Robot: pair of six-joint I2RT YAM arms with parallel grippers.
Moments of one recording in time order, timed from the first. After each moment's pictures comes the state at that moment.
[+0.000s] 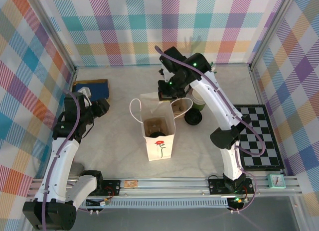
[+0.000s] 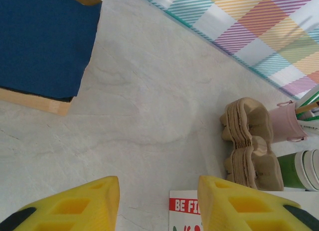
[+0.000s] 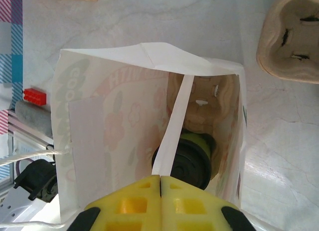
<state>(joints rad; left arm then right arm) -0.01 0.91 0.95 -0.63 0.17 -0.54 0.75 2.05 2.59 -1.69 -0.23 0.54</state>
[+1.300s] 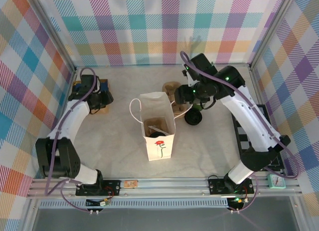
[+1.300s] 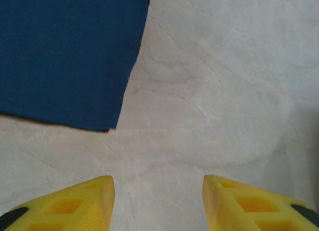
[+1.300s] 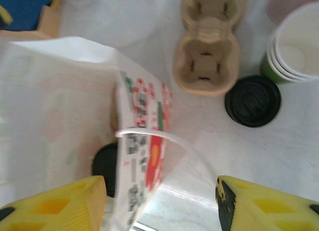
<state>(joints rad) -0.01 1.48 1.20 -0.66 0.03 -0.43 0.69 1.58 2.04 -1.48 0.02 0.47</state>
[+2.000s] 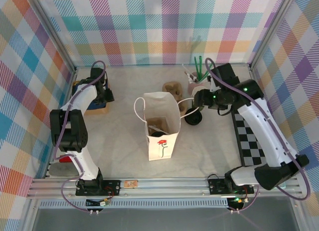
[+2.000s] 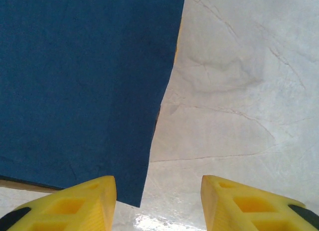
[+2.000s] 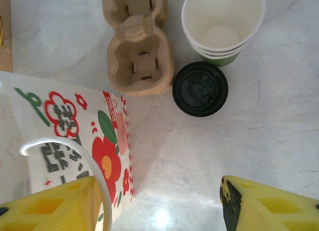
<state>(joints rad) -0.01 1.82 1.44 -0.79 -0.08 -0.31 0.45 1.33 1.66 -1.31 -0.04 0.46</state>
